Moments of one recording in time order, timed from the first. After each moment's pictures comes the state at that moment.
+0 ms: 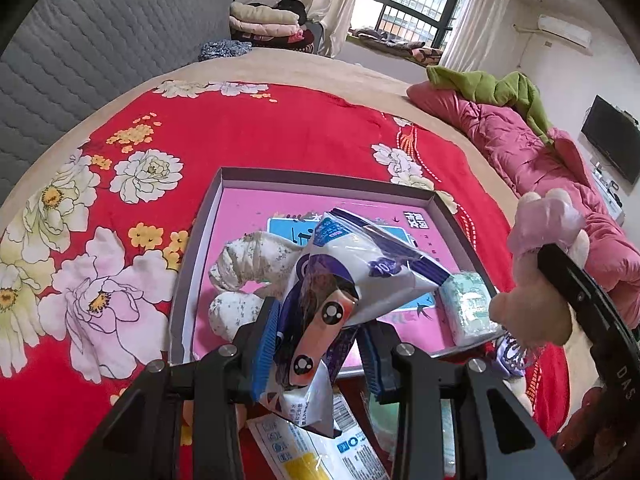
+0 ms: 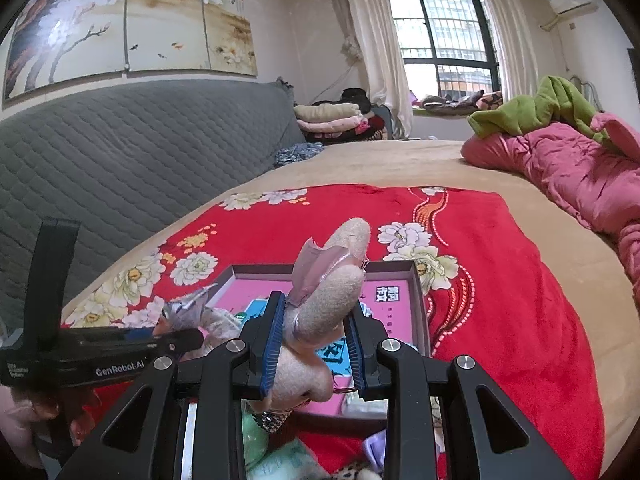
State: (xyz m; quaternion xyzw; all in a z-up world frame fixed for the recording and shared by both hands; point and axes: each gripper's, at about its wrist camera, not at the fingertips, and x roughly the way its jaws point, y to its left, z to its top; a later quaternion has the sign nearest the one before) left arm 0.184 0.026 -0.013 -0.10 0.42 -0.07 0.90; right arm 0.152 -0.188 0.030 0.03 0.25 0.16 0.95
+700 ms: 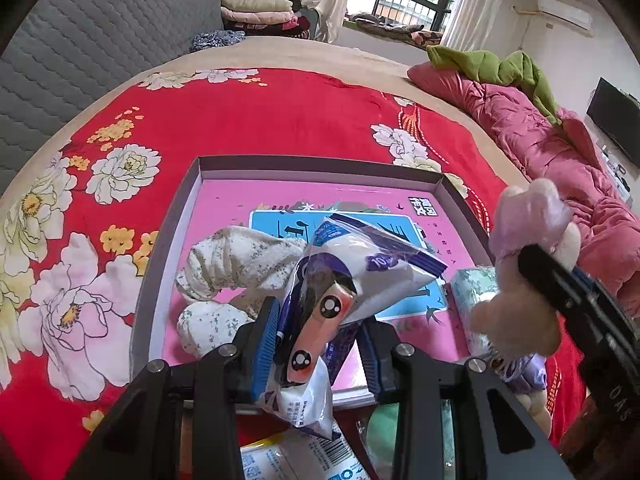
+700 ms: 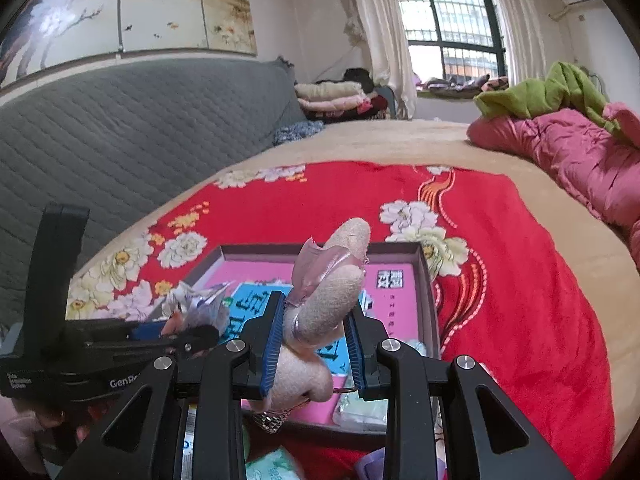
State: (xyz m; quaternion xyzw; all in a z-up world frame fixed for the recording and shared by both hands) left arm 0.210 0.003 -0.033 -0.07 0.44 -0.07 0.89; right arm 0.184 -0.186 0.003 0.02 0.30 0.17 0.94
